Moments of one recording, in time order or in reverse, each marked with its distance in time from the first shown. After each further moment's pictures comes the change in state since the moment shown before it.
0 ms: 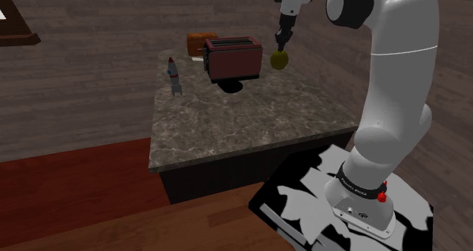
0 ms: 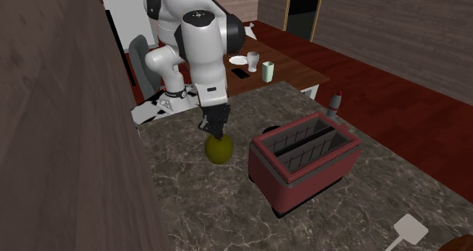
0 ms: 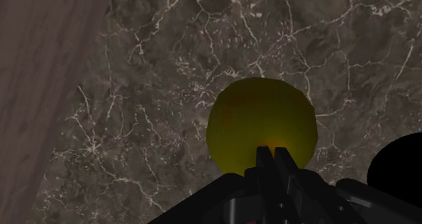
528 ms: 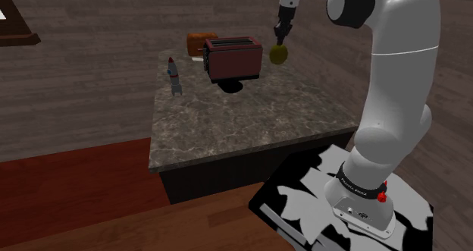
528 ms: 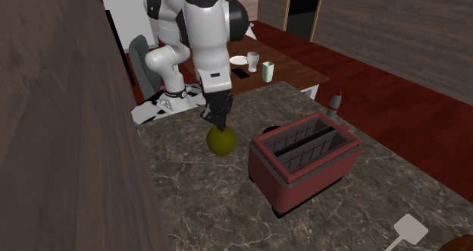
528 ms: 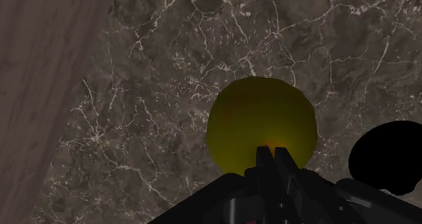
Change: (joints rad) arm 0.008 -0.008 0.001 0.074 -0.009 -0.078 0.029
